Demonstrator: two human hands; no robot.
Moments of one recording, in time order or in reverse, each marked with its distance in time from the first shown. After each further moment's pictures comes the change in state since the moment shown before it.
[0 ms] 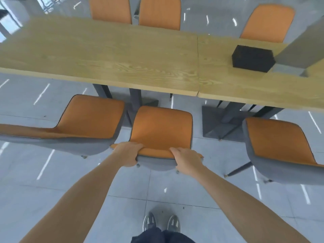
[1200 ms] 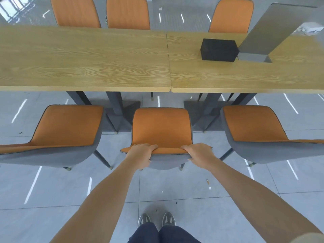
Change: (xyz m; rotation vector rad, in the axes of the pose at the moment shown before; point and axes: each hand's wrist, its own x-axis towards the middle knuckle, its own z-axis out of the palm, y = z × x) left_hand 0.035 0.119 0.008 -0.013 0.028 0.133; right_hand -0.061 0.112 0.015 0.023 0.064 0.066
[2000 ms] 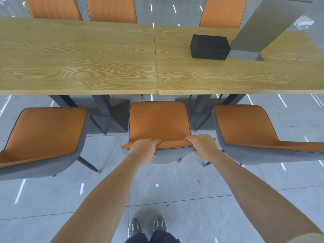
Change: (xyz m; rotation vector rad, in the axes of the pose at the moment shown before) left_hand 0.081 0.037 -0.022 0.019 0.026 0.029; right_hand 0.036 0.084 -0.023 -0.076 0.042 0.087
